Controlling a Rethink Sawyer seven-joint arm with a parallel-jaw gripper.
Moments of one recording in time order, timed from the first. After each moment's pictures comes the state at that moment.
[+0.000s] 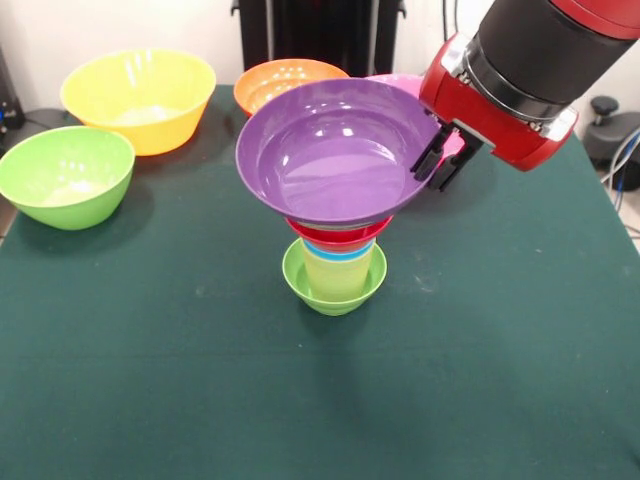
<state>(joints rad) 0.11 -0.18 -0.48 0.67 0.15 1.34 2.15</state>
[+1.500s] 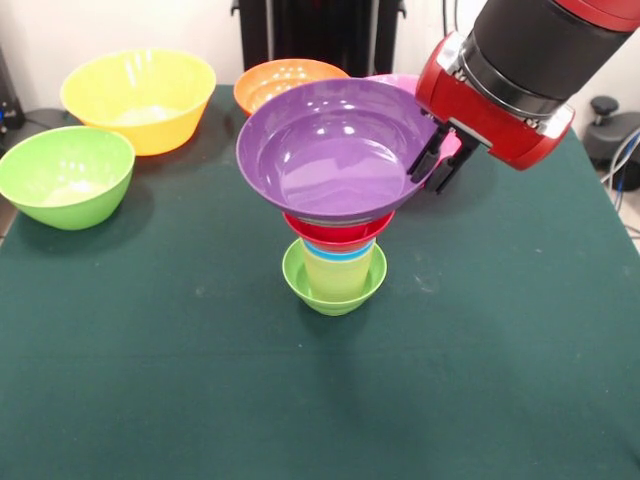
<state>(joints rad) 0.12 -0.19 -0.48 0.70 0.15 1.28 2.15</state>
